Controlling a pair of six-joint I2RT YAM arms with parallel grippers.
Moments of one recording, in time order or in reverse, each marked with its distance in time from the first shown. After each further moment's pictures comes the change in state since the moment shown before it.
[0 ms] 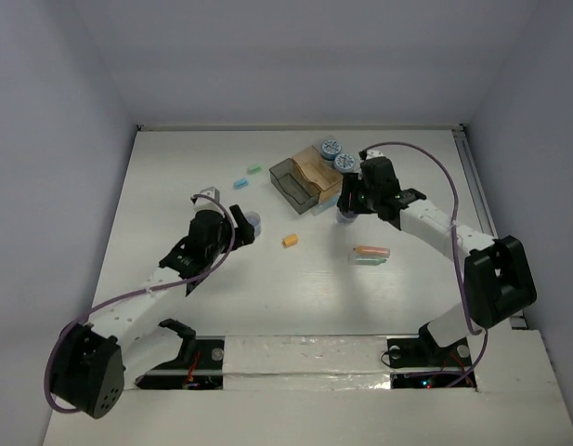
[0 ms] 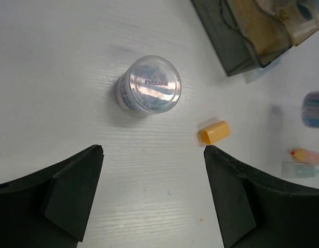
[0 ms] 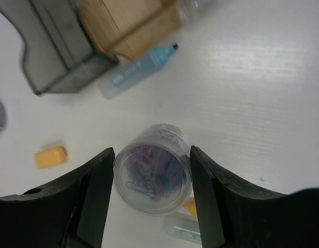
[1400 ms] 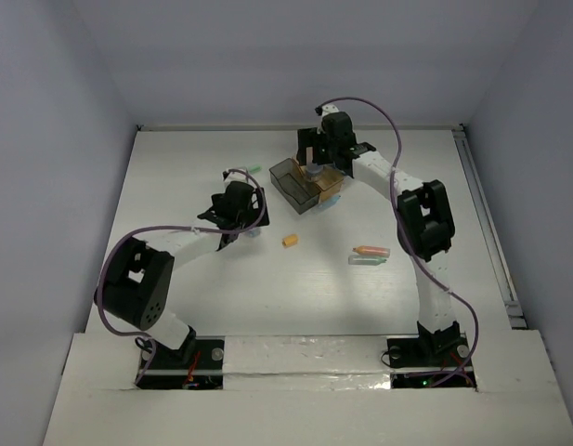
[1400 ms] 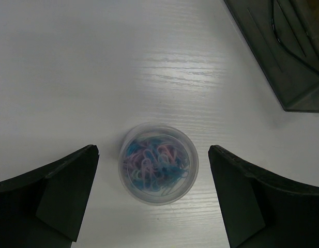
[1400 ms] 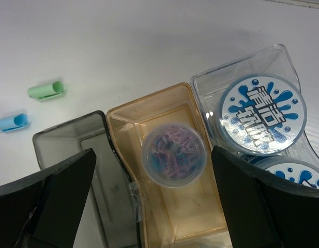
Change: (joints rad) left arm -0.050 0.568 0.319 0.040 -0.136 0.169; right arm 0.000 0.691 0.828 0.071 -0.115 -0.174
